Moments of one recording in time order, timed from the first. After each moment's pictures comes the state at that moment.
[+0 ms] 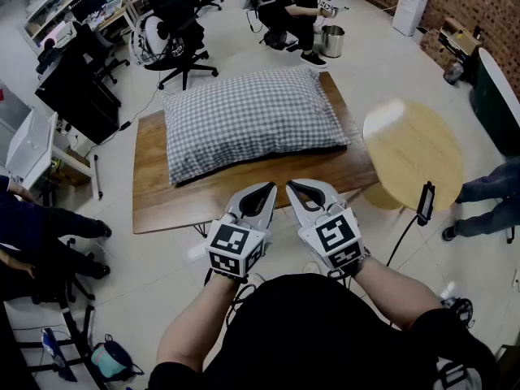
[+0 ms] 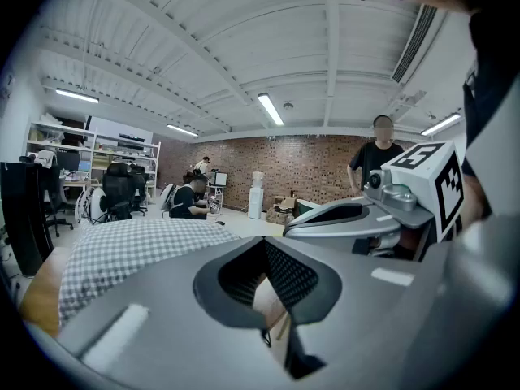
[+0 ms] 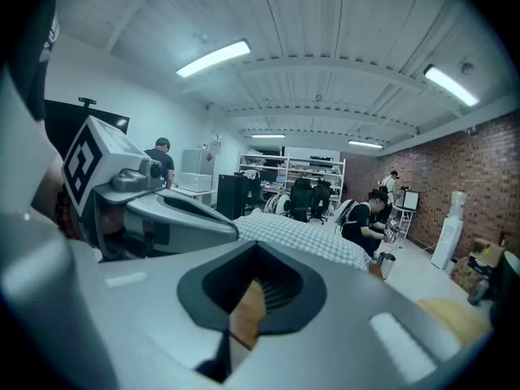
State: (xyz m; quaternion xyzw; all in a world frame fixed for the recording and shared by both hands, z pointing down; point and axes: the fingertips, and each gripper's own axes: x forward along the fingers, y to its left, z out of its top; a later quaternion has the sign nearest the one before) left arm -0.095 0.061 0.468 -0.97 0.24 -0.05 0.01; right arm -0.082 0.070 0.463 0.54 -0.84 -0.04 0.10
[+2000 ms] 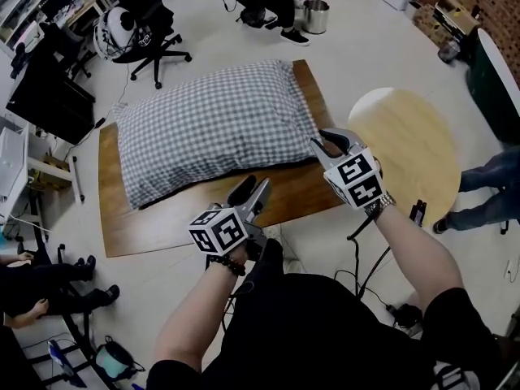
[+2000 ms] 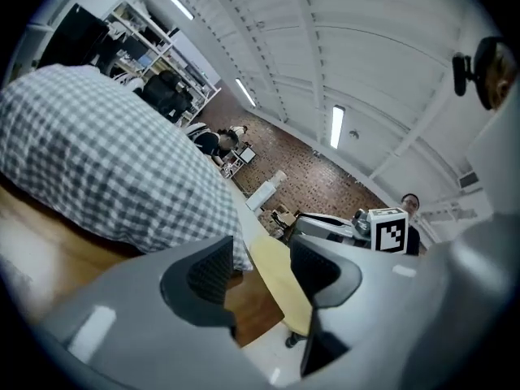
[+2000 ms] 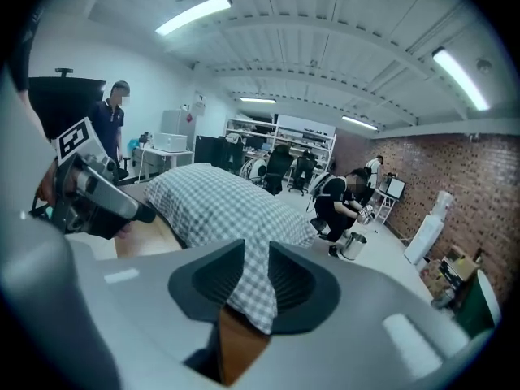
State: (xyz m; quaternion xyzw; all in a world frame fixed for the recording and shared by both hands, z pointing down) left arm 0.047 -0.141 0.549 -0.90 0.23 0.01 -0.36; right arm 0.181 -0.159 0.510 0.56 -0.80 0.05 0.21
